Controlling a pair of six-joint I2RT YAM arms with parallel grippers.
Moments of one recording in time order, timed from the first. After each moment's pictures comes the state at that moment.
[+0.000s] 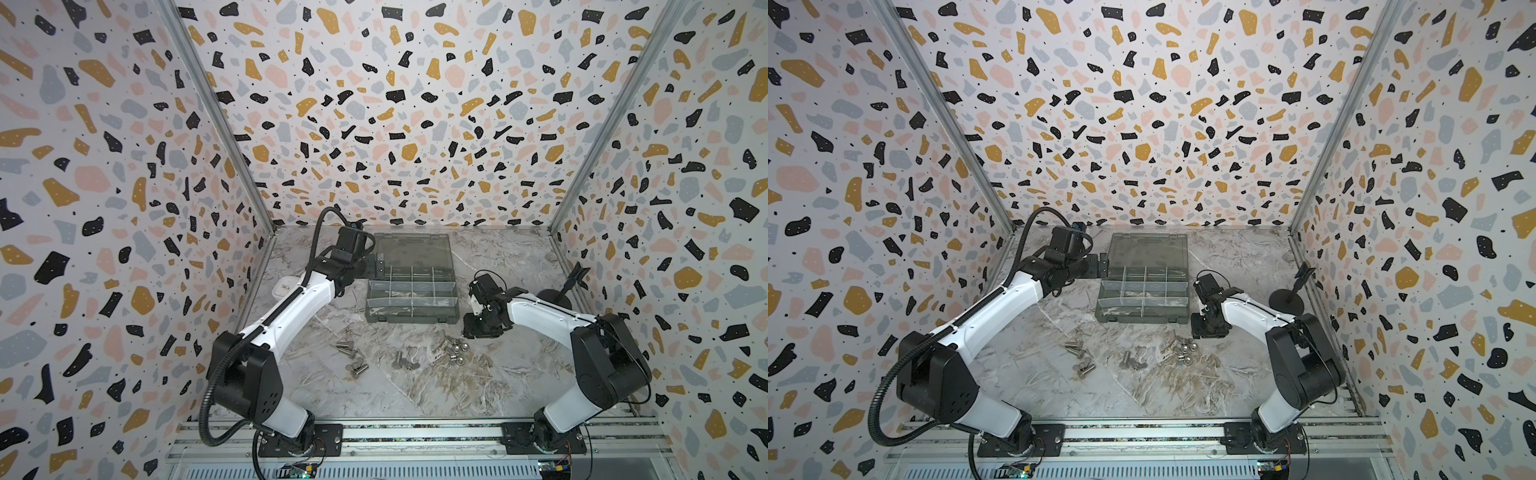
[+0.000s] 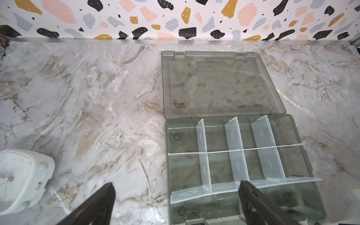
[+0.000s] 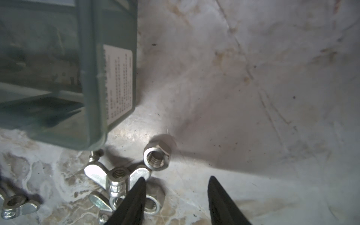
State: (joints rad) left arm -0.40 1.52 1.30 -0.55 -0.12 -0.26; right arm 0.47 1.61 0.95 -0.69 -0.12 0.33
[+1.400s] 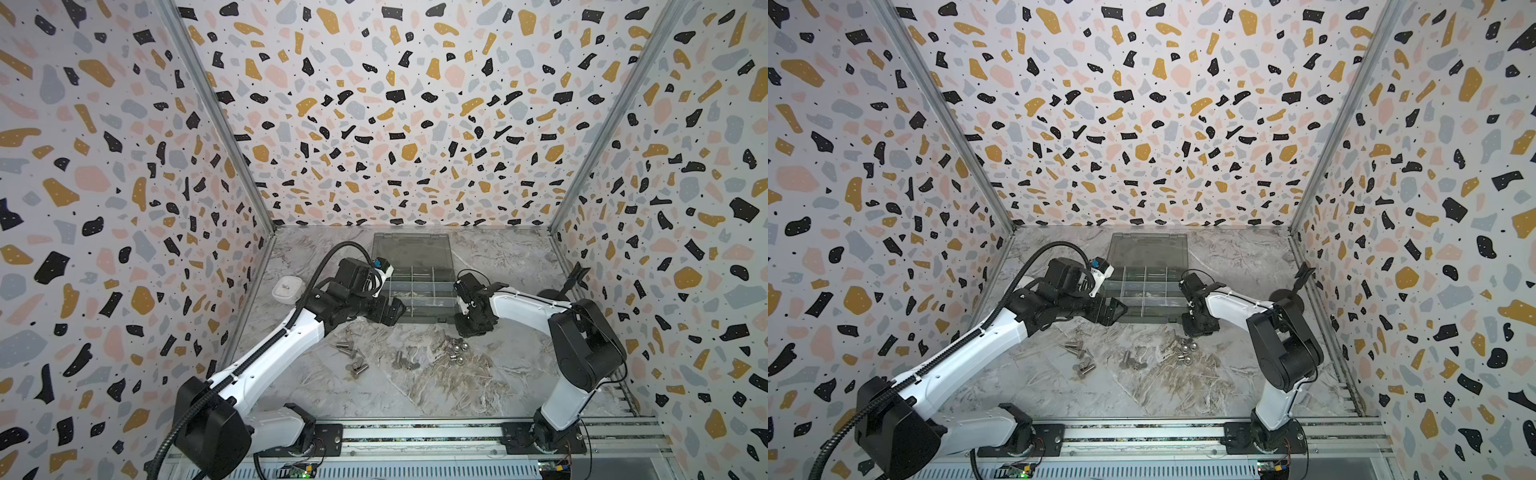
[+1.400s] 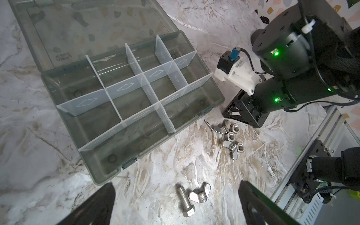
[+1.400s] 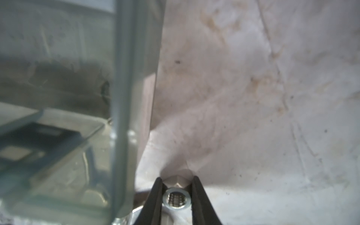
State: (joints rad) left arm -0.54 1.26 1.05 -0.60 0.29 -0.12; right arm 0.54 1.74 1.05 -0.74 -0.03 0.34
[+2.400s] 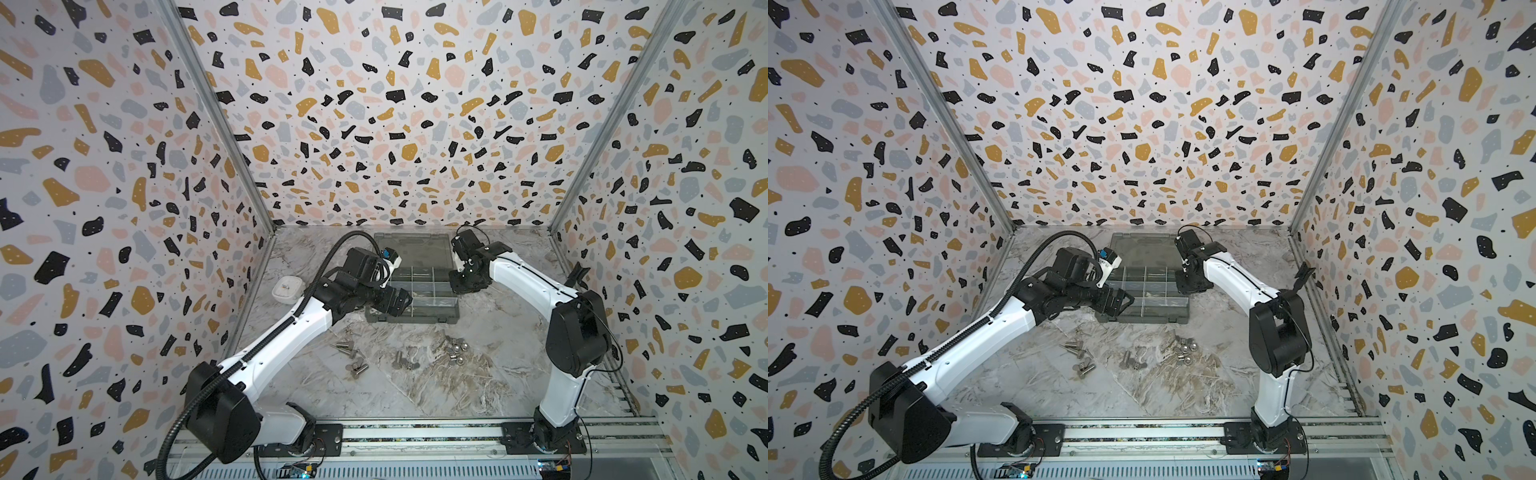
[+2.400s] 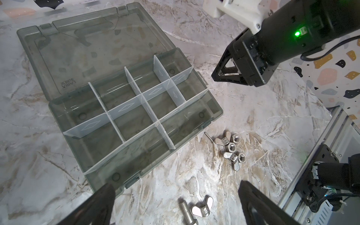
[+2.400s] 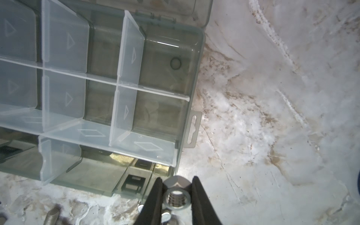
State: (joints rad) left arm -0.56 1.35 1.17 -0.61 0.25 -0.09; right arm 0.49 1.88 1.57 -0.94 0.03 0.26
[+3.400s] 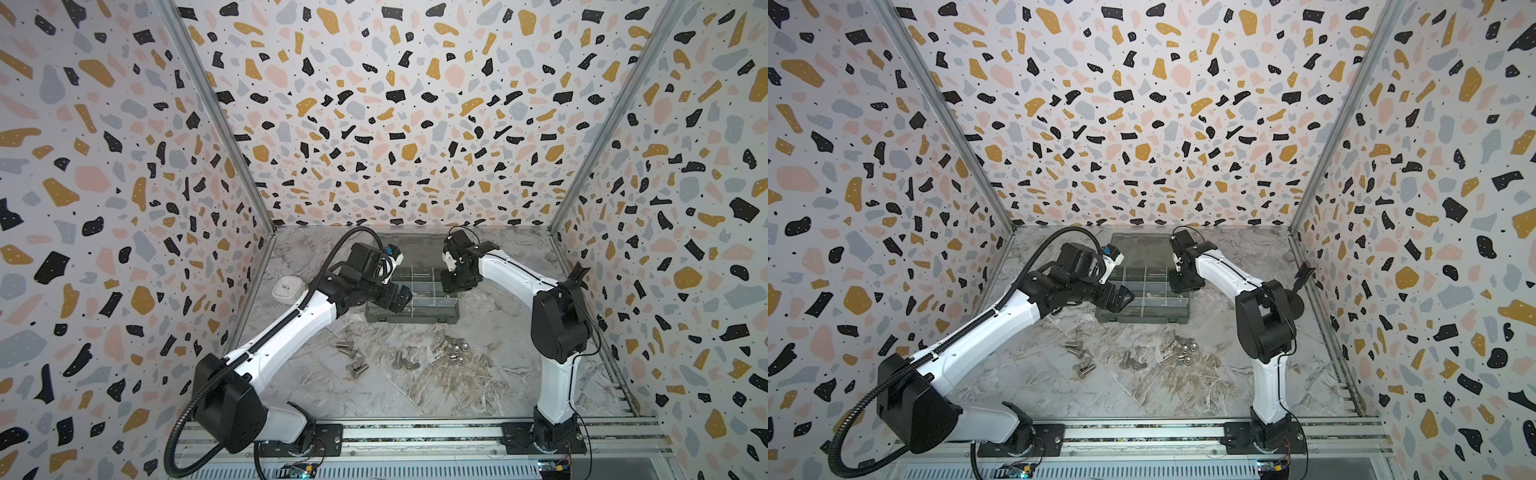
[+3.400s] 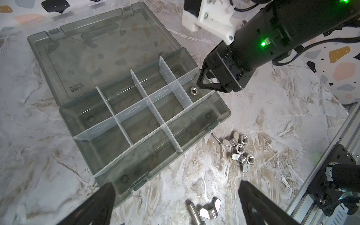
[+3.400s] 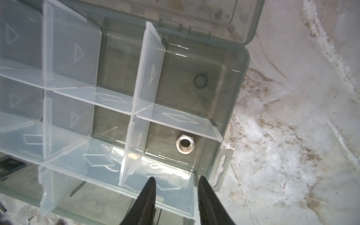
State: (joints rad) left arm -0.56 1.39 1.23 -0.65 0.22 -0.05; right arm 0.48 1.97 1.62 -0.89 -0.06 0.22
